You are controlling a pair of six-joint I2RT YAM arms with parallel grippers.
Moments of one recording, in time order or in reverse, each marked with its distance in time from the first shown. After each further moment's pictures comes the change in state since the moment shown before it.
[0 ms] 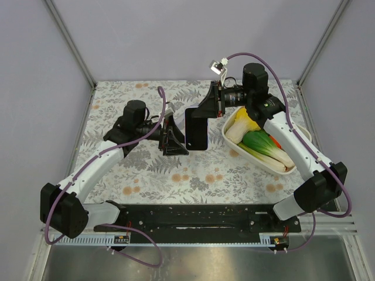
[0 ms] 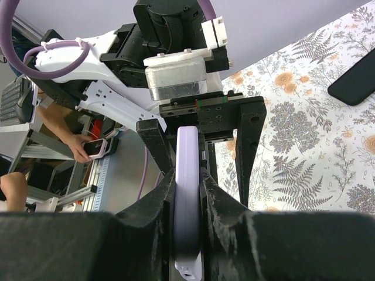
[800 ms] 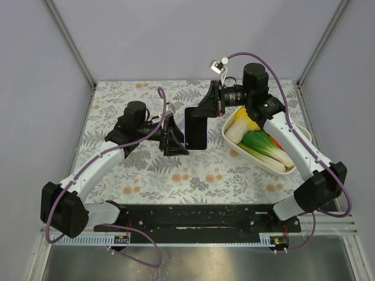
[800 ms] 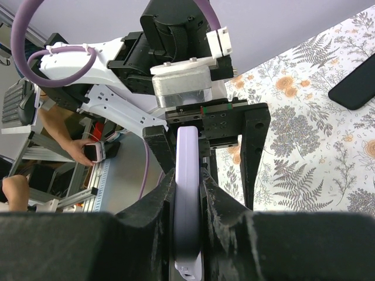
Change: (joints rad) left arm 0.000 0.004 -0.031 0.057 -0.002 0.000; right arm 0.000 0.000 -0.006 0.039 -0.002 0.028
